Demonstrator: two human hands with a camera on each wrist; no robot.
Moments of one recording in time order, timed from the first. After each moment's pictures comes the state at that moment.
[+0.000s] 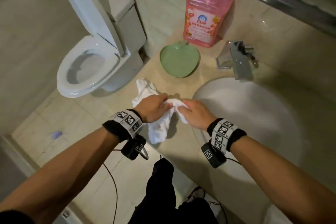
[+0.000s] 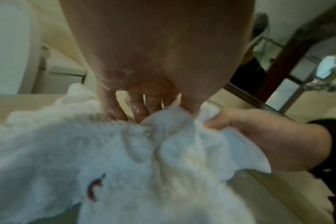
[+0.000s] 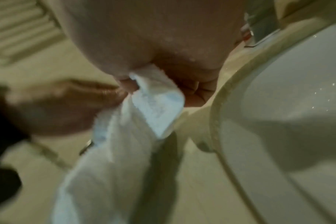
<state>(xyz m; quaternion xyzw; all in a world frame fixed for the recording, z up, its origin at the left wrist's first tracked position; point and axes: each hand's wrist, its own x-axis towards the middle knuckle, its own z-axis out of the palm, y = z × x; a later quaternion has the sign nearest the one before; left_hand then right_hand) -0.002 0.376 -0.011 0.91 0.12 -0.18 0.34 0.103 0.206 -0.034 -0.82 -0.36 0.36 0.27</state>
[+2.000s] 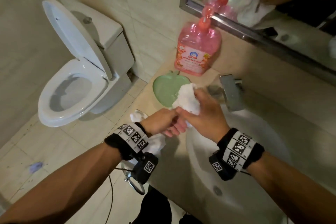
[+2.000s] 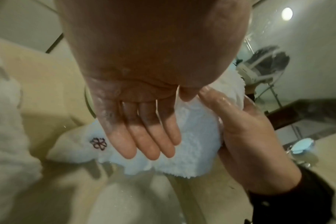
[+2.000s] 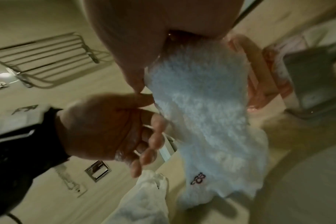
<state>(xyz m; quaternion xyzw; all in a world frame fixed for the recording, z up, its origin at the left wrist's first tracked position) 0.077 0.392 0.025 0.67 0.23 -0.28 0.65 0.165 0.239 0.037 -0.85 -0.35 0.07 0.38</state>
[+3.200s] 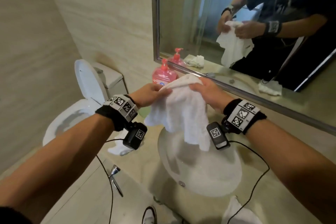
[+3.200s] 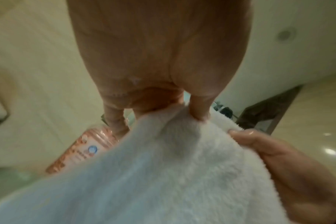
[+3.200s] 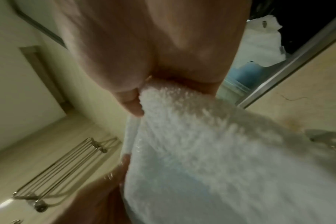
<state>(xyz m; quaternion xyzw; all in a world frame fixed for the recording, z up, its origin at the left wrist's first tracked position) 0.039 0.277 0.243 0.88 0.14 -0.02 0.45 0.174 0.084 0.237 -0.76 -0.25 0.23 0.55</state>
